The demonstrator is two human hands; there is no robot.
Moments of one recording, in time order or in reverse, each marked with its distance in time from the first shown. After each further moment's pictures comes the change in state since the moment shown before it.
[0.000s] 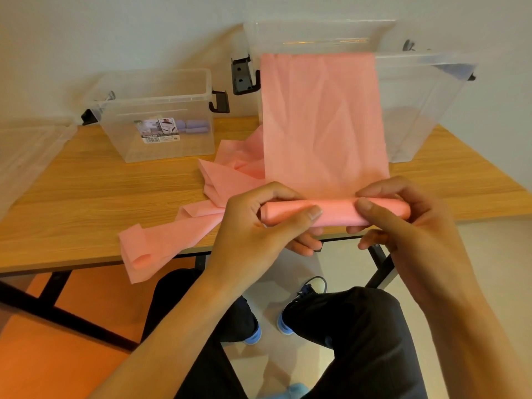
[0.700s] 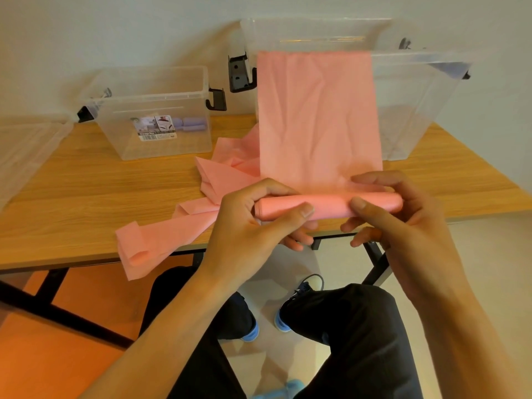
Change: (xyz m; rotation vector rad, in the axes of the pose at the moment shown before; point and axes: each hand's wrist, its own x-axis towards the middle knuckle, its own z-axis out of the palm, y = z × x) left_hand 0.000 -0.003 -0.002 0.036 0.016 0.023; right_hand -0.002 0.000 0.001 0.003 0.002 0.003
